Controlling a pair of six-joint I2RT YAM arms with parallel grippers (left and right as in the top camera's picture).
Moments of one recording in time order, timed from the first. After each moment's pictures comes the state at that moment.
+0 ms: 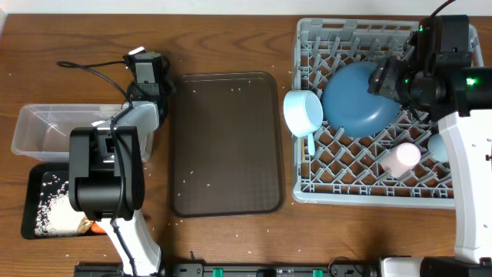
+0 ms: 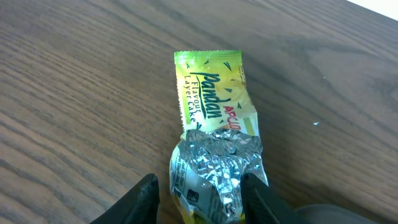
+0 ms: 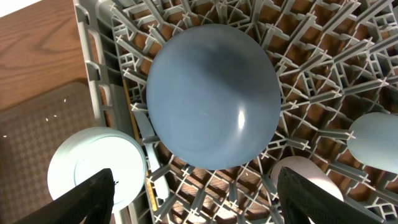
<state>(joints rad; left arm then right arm) 0.01 2.02 1.15 0.13 -0.26 -0.39 0.05 1.53 1.68 -1.17 0.03 0.38</state>
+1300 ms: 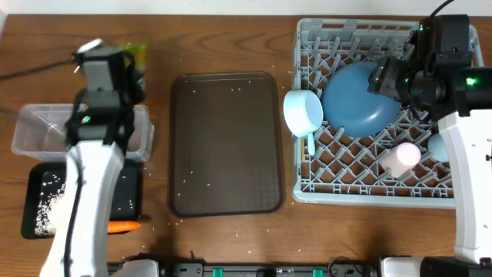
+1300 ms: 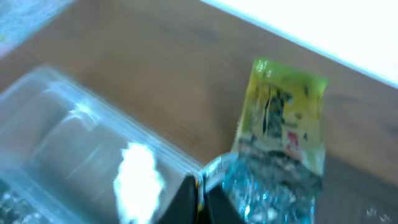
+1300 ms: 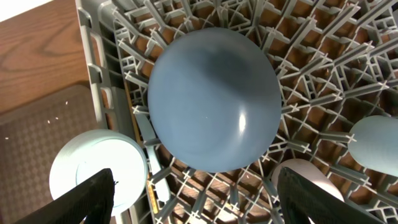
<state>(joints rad) 0.06 1.33 1.21 -0.70 -0.35 -0.44 0.05 1.53 1.68 -1.16 0.03 0.38</state>
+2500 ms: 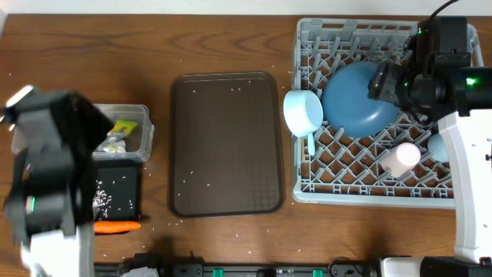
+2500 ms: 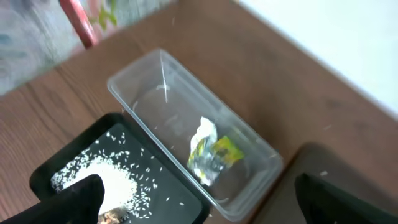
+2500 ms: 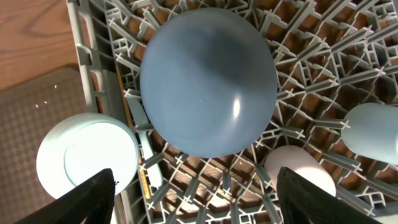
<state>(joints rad) 0.17 1.01 1.33 -1.04 -0.39 -0.50 0.05 1.53 1.68 -1.21 0.03 0.35</state>
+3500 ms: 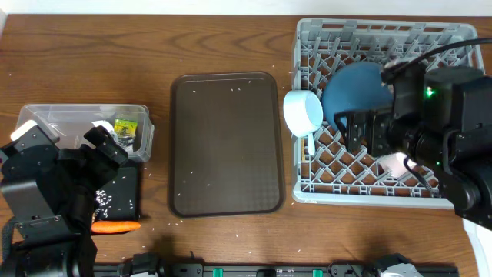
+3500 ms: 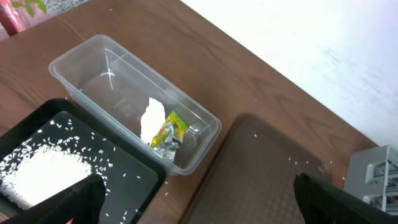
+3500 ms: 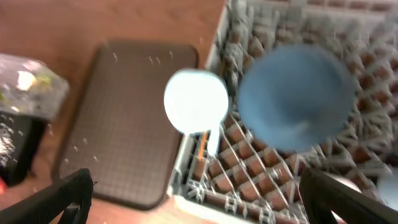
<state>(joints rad) 0.17 0.81 1.33 -1.13 -0.13 -0.49 0.29 1.20 1.68 -1.29 -0.09 0.16</state>
